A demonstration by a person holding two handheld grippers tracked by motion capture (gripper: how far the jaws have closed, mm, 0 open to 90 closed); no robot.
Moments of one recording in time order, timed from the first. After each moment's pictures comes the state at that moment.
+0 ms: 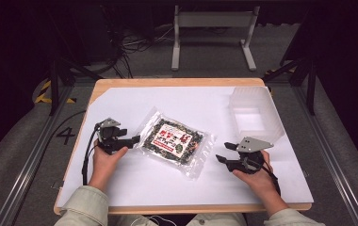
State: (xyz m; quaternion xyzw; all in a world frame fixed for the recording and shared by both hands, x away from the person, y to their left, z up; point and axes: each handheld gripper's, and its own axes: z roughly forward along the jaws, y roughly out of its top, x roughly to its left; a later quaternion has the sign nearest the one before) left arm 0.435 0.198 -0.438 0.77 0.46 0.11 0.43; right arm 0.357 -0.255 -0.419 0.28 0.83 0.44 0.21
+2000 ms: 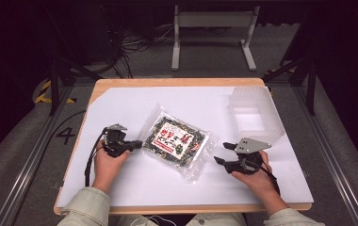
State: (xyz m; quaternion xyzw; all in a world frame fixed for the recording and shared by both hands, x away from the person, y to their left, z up) left arm 0.430 0.181 -0.449 0.79 0.45 0.03 0.41; right arm 0.357 -0.250 -0.420 0.27 0.83 0.44 0.20
